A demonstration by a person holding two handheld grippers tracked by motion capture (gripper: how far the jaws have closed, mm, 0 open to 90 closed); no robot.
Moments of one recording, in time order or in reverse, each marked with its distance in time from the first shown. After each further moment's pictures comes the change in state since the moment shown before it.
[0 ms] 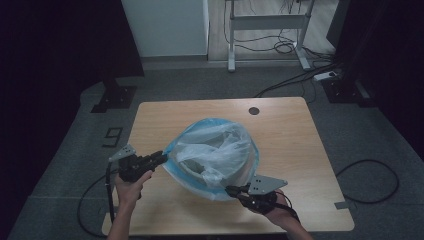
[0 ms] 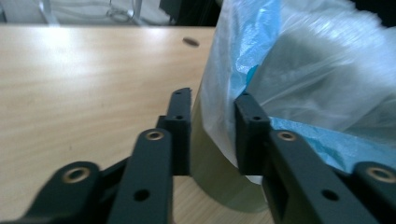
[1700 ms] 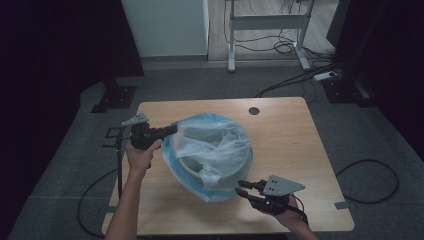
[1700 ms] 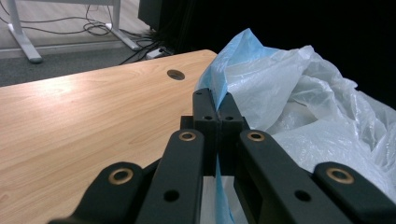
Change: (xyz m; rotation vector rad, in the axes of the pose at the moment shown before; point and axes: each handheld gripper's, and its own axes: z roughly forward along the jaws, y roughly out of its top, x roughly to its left) left arm 0.010 0.078 0.051 0.026 -0.062 0.059; right arm -0.007 -0.010 -0.029 -0.097 -0.081 0.041
